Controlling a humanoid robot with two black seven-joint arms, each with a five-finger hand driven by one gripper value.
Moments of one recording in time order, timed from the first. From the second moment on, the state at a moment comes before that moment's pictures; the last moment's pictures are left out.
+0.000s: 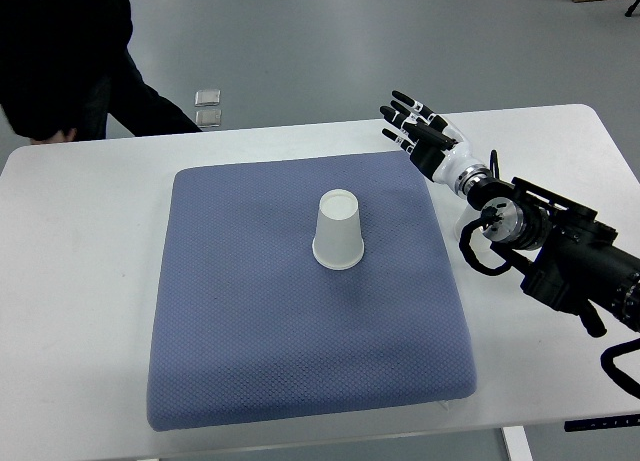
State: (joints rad) left arm -0.05 0.00 -0.15 -0.28 0.08 0.02 0.09; right arm 0.88 -0.09 0.42 0.53 0.24 0.19 0.30
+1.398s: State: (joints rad) left arm -0.06 0.00 -0.15 -0.29 0.08 -0.03 0.09; right arm 1.84 -0.53 -0.83 1.04 -0.13 0.49 0.15
